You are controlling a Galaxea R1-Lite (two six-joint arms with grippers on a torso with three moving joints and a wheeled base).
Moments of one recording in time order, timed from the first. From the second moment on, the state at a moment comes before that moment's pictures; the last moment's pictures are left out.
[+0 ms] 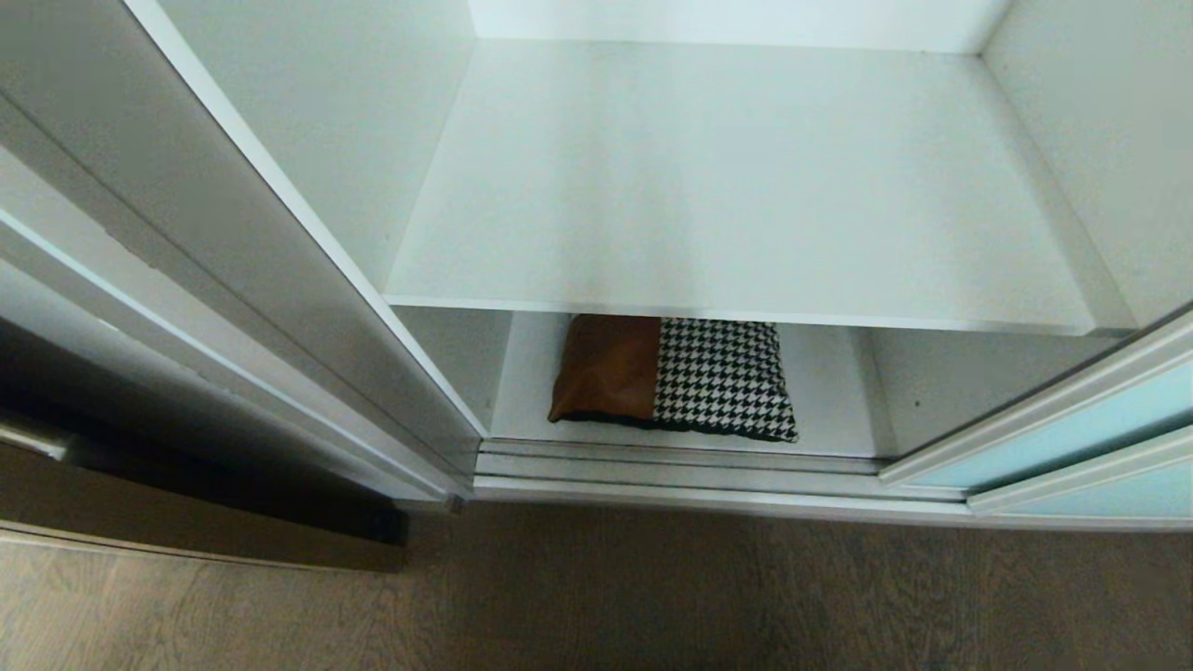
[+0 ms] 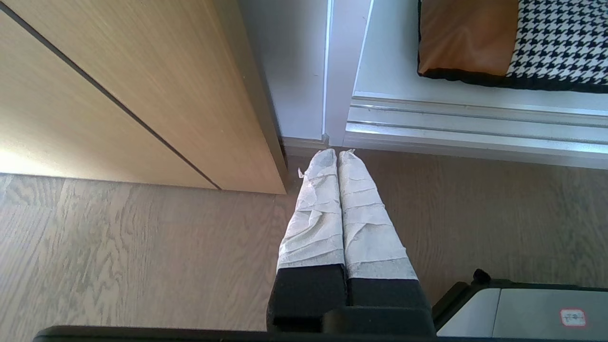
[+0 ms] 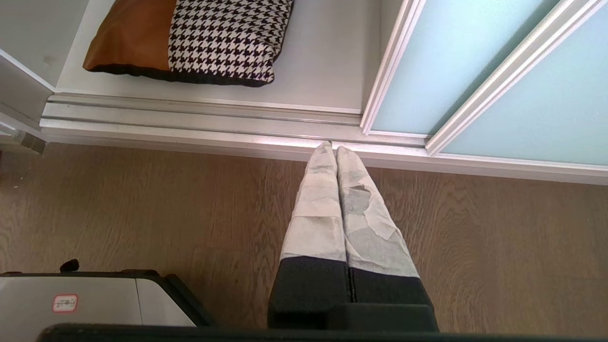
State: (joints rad) left arm 0.00 0.00 0.00 0.00 0.00 0.00; right arm 0.00 0.00 0.00 0.00 -0.01 0.04
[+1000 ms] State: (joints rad) left arm 0.00 0.00 0.00 0.00 0.00 0.00; right arm 0.00 0.00 0.00 0.00 0.00 0.03
